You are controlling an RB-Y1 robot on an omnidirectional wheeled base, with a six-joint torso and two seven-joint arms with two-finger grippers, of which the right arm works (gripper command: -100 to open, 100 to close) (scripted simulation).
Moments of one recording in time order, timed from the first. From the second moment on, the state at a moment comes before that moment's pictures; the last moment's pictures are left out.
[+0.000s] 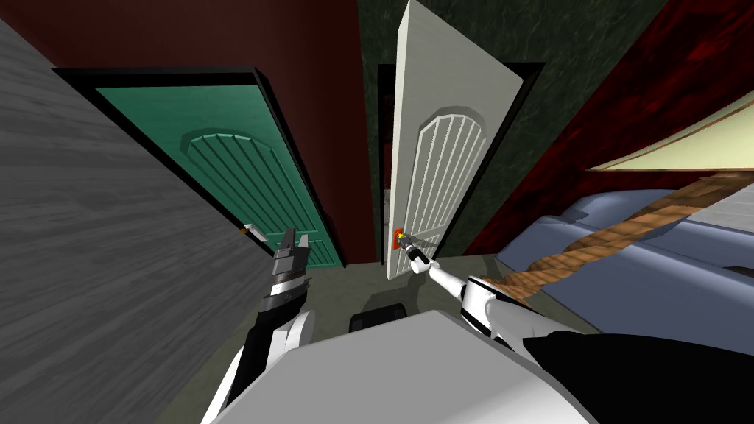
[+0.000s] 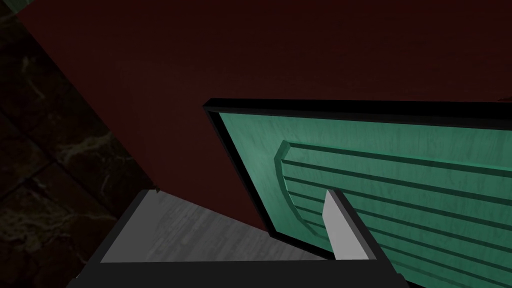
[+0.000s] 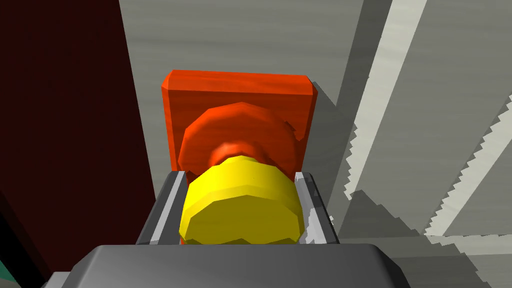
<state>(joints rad) -0.35 -0.52 0.62 -0.87 -0.85 -0.57 -1.46</state>
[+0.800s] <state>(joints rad) -0.33 -0.66 0.78 -0.96 -0.86 -0.62 -1.60</state>
